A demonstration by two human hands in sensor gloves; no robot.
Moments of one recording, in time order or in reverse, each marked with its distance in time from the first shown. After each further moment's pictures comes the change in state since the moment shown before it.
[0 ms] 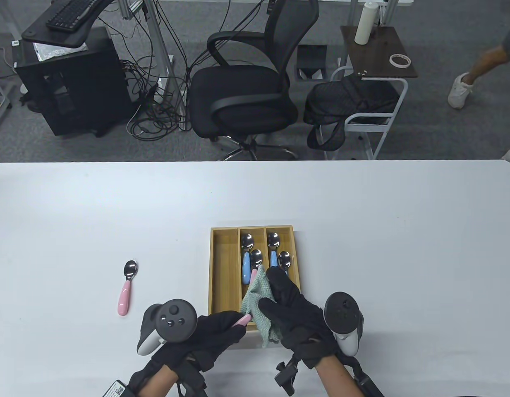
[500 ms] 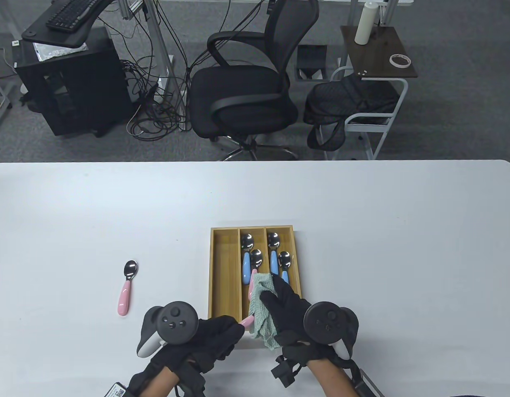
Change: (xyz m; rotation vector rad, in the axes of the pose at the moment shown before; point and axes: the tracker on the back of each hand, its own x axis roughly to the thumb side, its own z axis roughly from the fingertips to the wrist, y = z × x) left_hand -0.008 0.000 0.002 0.015 0.053 -0.007; right_hand -0.001 0.004 -0.003 -0.063 -0.047 0.274
